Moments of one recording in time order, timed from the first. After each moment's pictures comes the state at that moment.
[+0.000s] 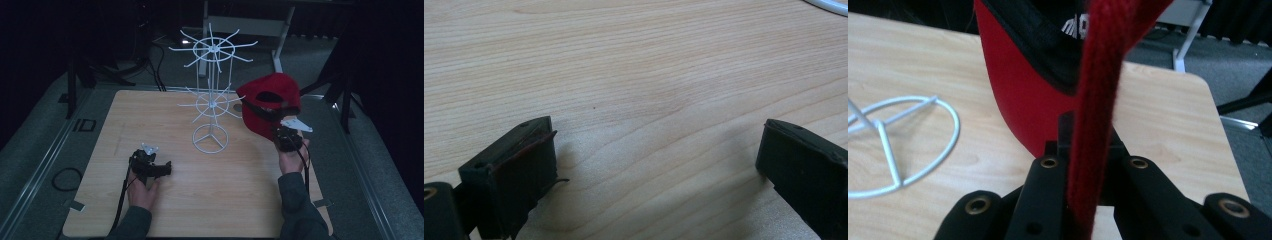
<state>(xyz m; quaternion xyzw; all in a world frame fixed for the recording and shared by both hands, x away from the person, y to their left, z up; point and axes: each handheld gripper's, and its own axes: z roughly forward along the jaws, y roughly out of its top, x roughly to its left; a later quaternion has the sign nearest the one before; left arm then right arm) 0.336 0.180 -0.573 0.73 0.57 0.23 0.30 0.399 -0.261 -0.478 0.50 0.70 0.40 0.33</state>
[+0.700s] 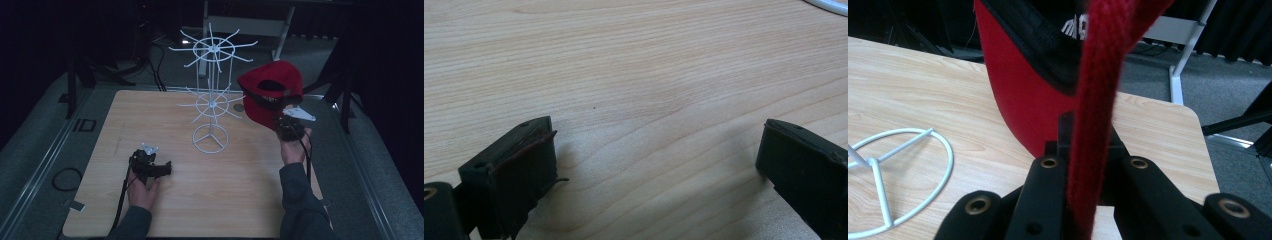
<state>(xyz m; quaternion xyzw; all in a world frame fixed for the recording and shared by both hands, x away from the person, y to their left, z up) 0.336 0.180 -0.572 0.73 0.57 0.23 0.30 0.419 -0.261 -0.453 0.49 0.69 0.41 0.34</state>
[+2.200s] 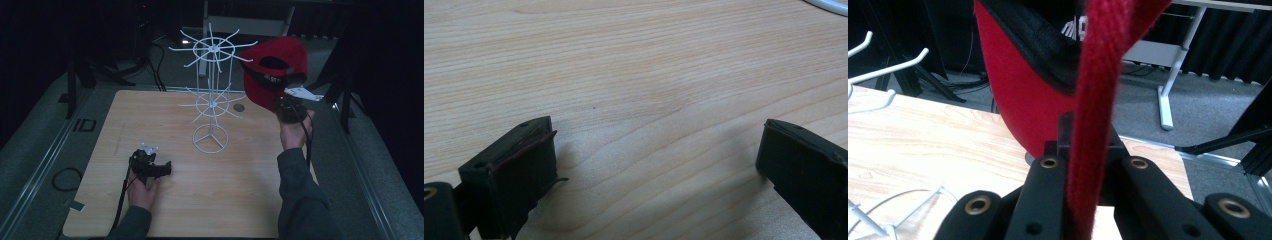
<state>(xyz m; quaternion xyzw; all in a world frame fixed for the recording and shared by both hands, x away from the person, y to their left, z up) 0.336 0.180 -0.572 0.73 0.57 0.23 0.30 0.431 -0.243 -0.390 0.49 0.67 0.43 0.36</state>
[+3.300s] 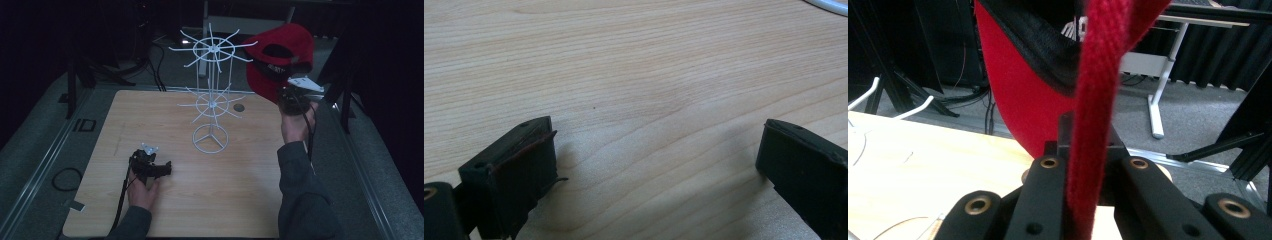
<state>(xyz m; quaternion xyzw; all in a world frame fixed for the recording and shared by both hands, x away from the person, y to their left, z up) 0.336 0.180 -0.572 0.73 0.57 0.23 0.30 0.431 -0.237 -0.358 0.50 0.65 0.43 0.38</state>
